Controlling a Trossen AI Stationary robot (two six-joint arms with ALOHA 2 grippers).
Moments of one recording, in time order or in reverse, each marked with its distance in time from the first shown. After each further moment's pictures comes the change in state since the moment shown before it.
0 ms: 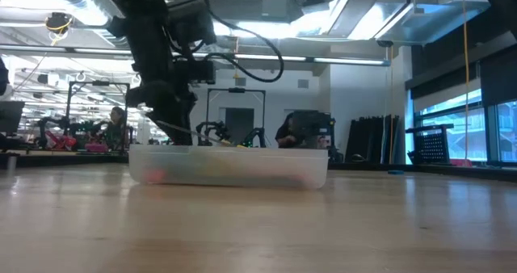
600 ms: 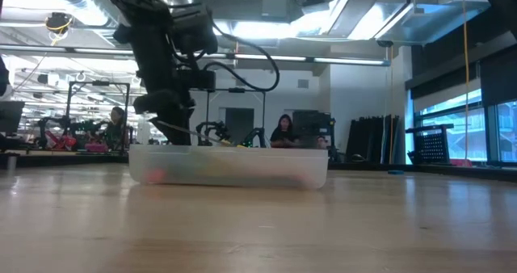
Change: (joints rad) left arm 0.066 0.021 0.000 0.000 0.002 -0.005; right arm 0.000 0.000 0.000 0.000 0.000 0.000
